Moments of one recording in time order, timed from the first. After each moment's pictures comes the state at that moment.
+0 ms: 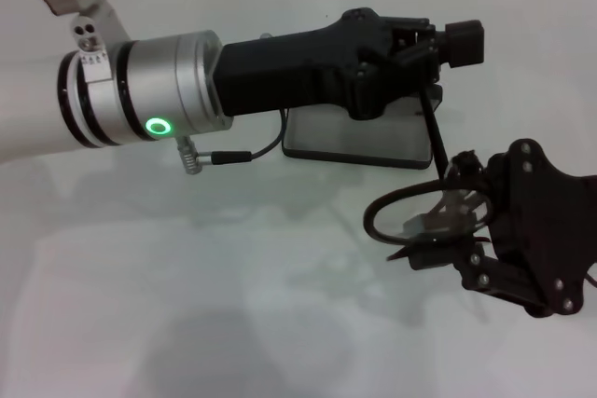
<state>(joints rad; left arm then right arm) -0.60 -2.09 1.38 0.67 1.12 1.62 -1.54 0.55 2.02 -1.20 -0.58 -1.40 -2.02 0.78</state>
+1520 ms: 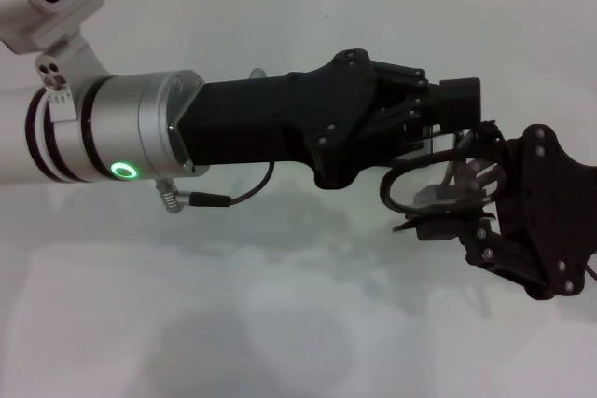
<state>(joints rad) -0.57 -2.09 1.38 0.64 1.11 1.81 -1.49 0.53 2.02 -1.18 -0.52 -1.36 -2.00 0.74</state>
